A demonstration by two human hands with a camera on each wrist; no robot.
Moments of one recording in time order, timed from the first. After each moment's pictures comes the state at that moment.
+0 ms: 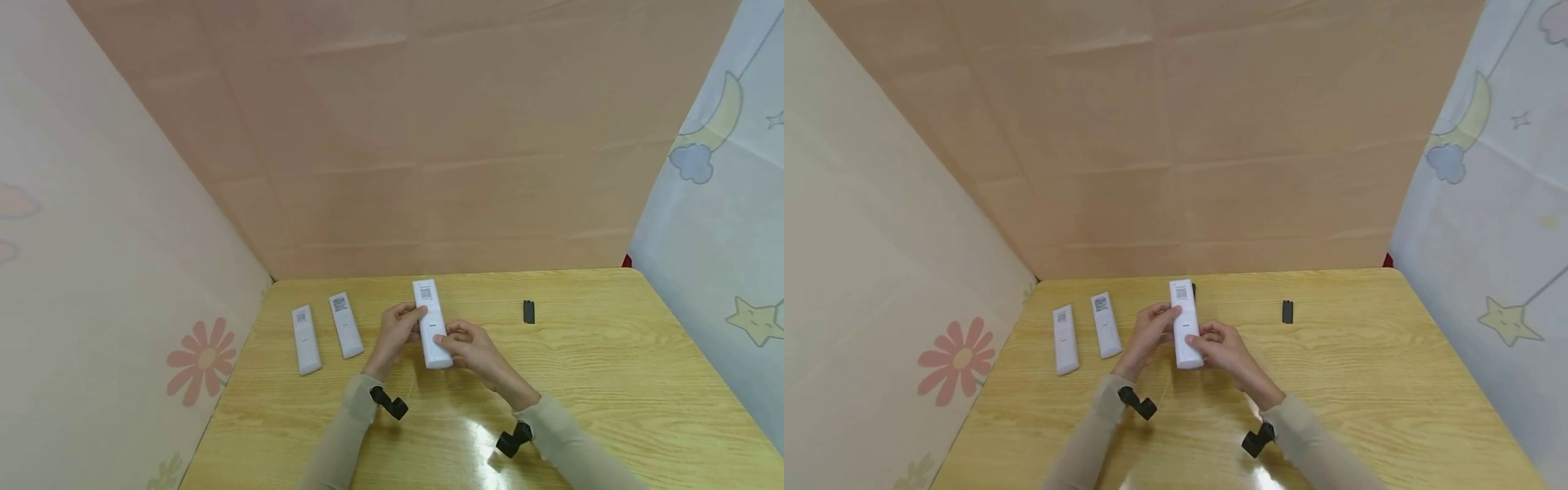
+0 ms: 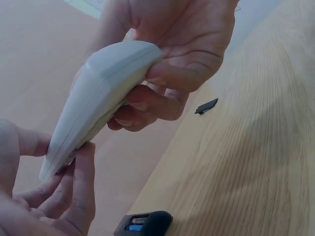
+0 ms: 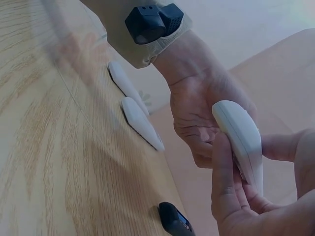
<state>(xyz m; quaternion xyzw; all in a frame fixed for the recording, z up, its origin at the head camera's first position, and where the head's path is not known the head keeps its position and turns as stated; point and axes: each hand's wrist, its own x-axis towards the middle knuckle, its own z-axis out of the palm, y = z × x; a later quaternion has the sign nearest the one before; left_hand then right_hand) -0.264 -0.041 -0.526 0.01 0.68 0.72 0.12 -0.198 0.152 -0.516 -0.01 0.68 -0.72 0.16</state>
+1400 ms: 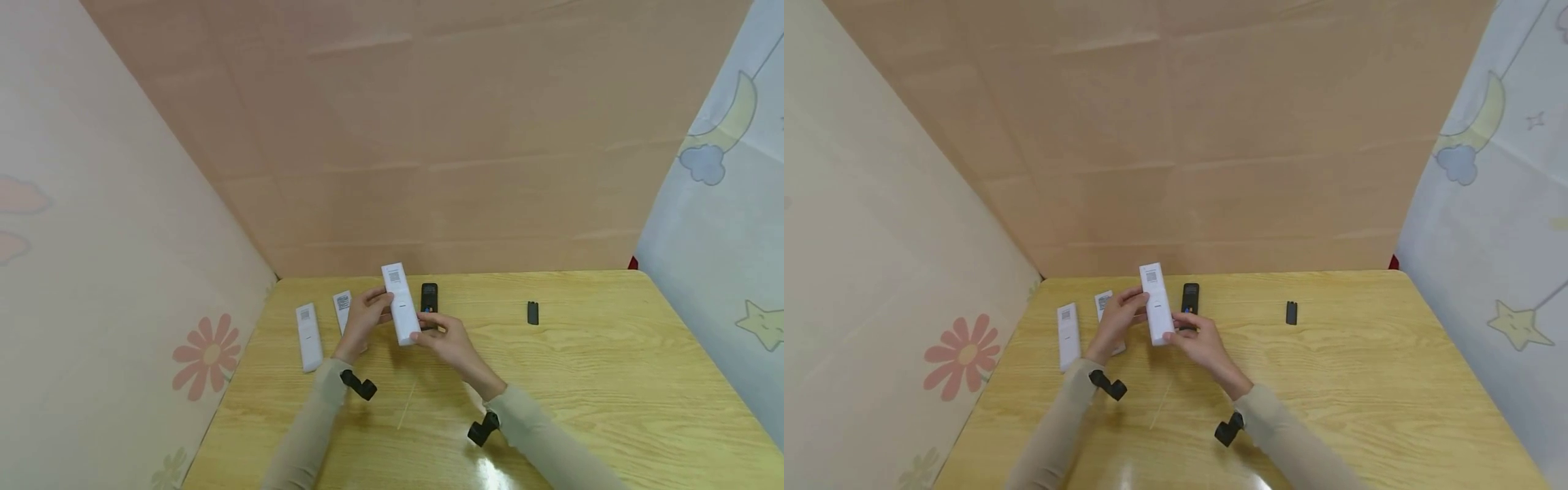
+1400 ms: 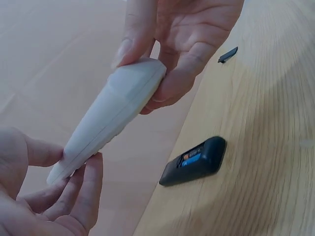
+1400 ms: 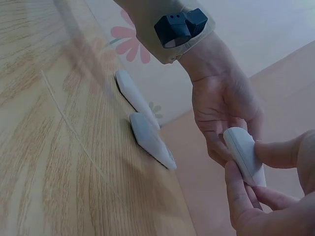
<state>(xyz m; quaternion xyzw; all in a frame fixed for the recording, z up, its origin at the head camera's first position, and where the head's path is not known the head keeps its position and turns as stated) -0.292 -0.104 -0.503 -0.01 0.72 0.69 0.09 -0.222 0.104 -0.519 -0.05 0.71 -0.70 0.08</state>
